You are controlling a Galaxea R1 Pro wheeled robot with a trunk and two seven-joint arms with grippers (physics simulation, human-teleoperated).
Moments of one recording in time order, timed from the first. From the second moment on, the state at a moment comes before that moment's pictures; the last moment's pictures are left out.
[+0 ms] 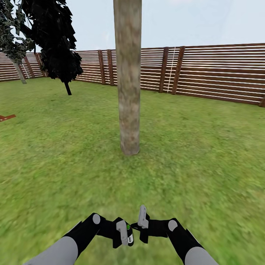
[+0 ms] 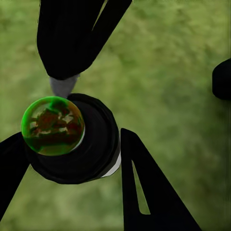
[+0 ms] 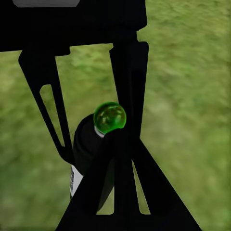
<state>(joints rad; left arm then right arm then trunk) -0.64 -0.07 -0.30 -0.41 -0.60 -0.20 -0.88 -0.56 0.15 -0.13 -0.51 0.87 -0.50 0.87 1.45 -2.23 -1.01</state>
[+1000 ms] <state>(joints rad) -0.63 0.30 -0.24 -0.38 -0.58 -0.18 -0.72 -0.56 0.09 -0.13 -0.50 0.87 -0.50 0.86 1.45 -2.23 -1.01</state>
